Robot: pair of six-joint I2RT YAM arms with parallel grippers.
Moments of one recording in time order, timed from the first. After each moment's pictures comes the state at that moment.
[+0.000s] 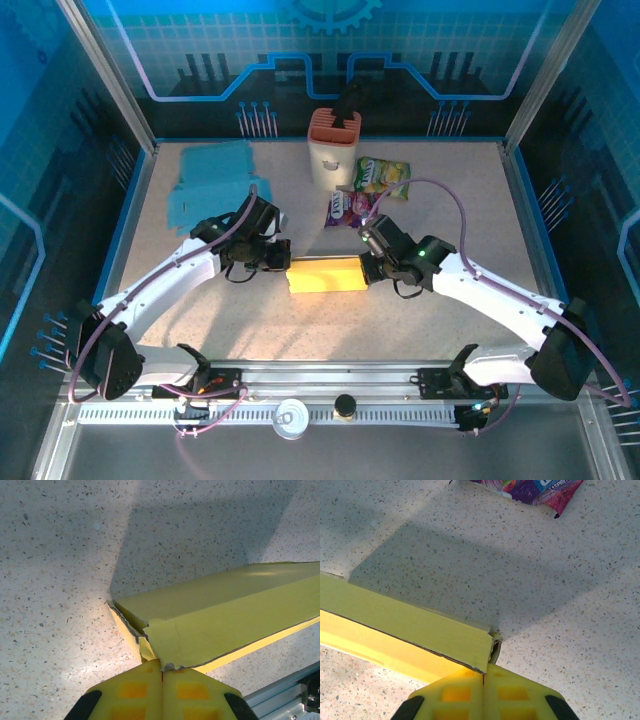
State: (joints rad) left arm -0.53 1.31 1.08 -0.85 0.20 -0.53; right arm 0.78 1.28 1.02 -0.78 0.21 0.43
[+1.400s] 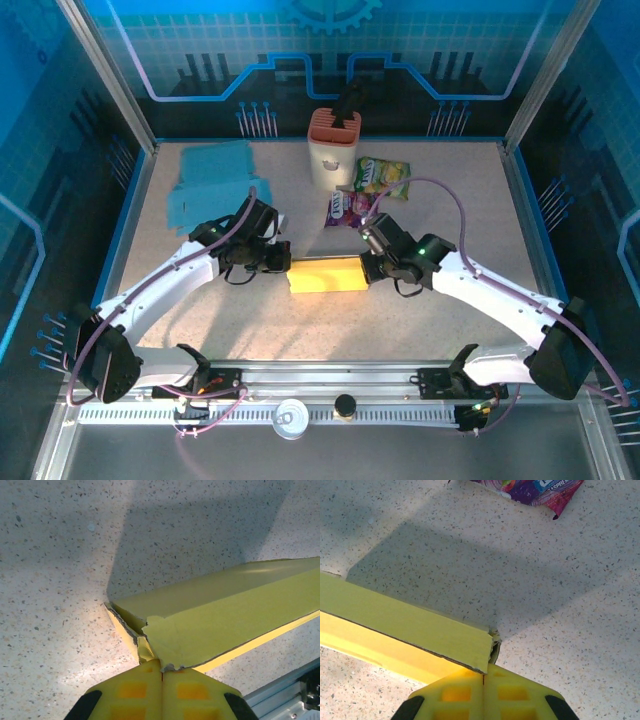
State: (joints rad) left arm -0.53 1.29 1.04 -0.82 0.22 -0.53; right arm 0.77 1.28 1.03 -0.79 0.20 0.40
